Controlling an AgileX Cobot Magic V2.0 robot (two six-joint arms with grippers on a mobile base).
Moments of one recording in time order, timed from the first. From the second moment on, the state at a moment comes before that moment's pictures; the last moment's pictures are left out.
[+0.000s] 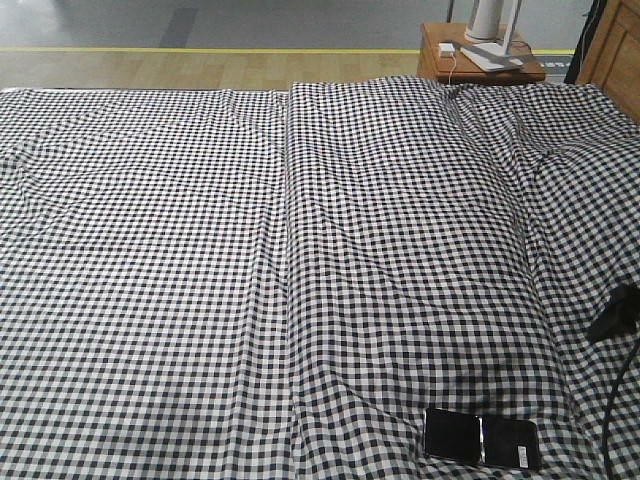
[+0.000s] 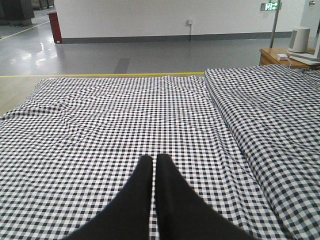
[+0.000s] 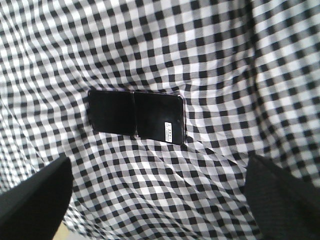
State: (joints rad) left arm 0.06 -0.02 0.03 -0.04 0.20 0.06; right arm -0.54 2.09 -1.28 0.47 0.96 -0.57
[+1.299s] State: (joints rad) left arm 0.06 -0.02 0.03 -0.04 0.20 0.06; right arm -0.68 2.74 -1.45 0.91 1.16 -1.10
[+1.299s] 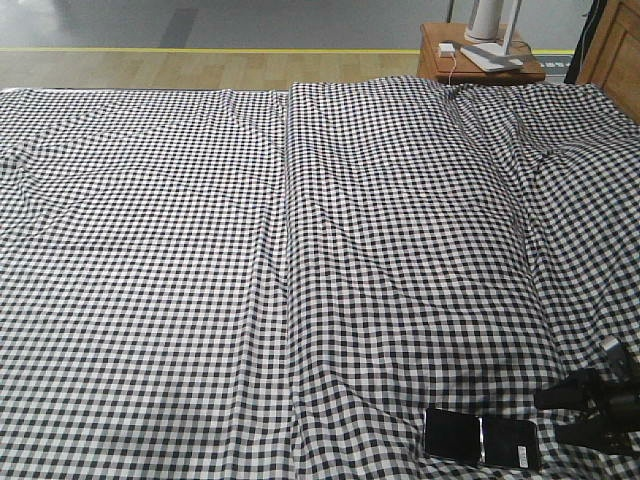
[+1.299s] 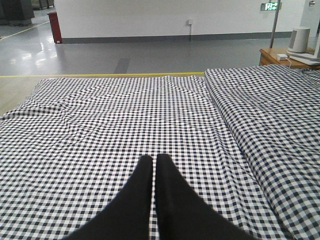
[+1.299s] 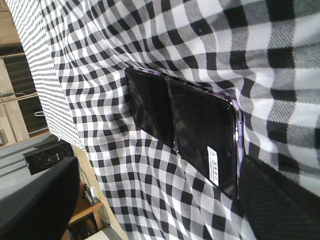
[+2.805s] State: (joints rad) left arm 0.06 -0.02 0.03 -0.04 0.20 0.06; right arm -0.54 2.86 -1.45 1.06 1.14 -1.25
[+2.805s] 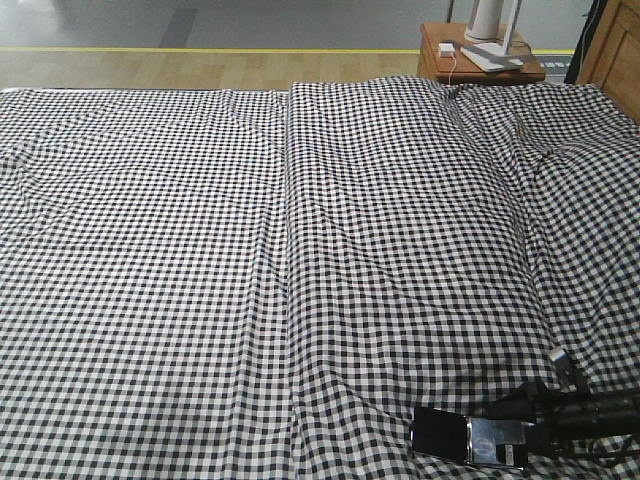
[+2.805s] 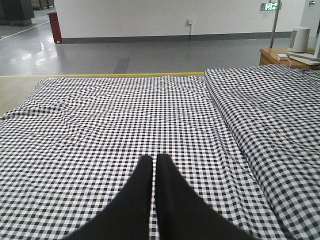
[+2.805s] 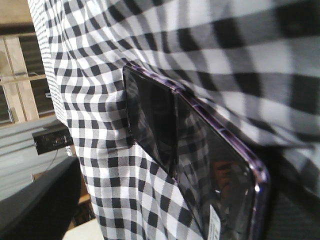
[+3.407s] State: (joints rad) left arm 0.06 -0.02 0.03 -0.04 0.20 0.06; right arm -0.53 2.86 -1.45 1.06 1.14 -1.28
